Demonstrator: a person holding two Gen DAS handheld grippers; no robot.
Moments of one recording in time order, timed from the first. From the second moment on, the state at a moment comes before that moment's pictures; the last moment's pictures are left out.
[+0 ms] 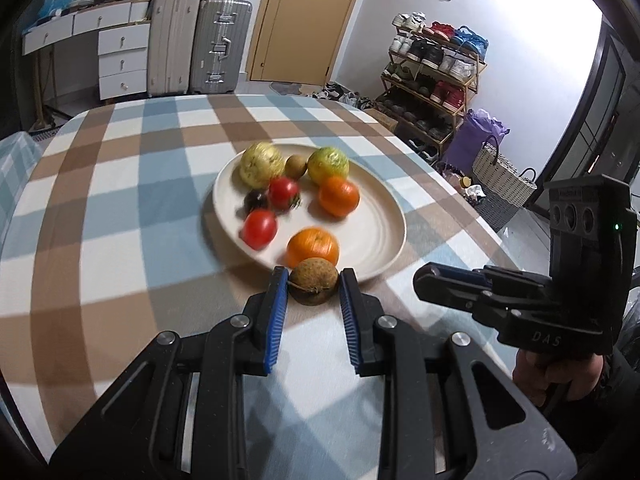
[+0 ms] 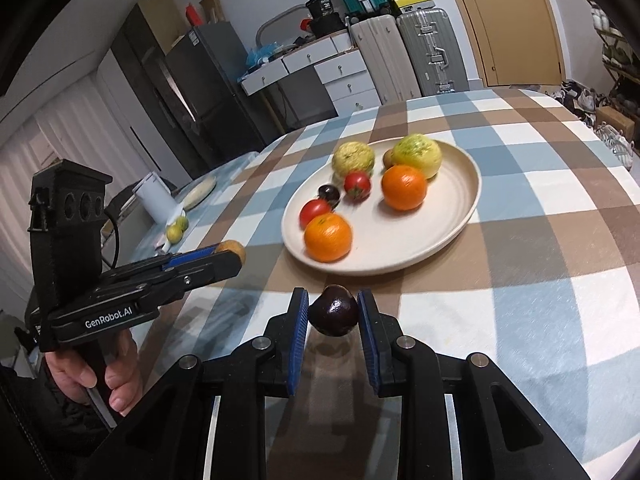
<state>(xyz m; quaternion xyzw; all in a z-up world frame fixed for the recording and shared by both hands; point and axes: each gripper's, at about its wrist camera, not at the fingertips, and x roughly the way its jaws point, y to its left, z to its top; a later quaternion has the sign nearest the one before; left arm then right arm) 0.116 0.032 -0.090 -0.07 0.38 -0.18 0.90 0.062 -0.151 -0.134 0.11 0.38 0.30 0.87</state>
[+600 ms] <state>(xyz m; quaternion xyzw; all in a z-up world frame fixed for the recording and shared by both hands) 0.216 0.008 -0.096 -0.09 0.42 -0.21 0.88 0.125 -0.144 -0.132 0.09 0.38 0.31 0.87</state>
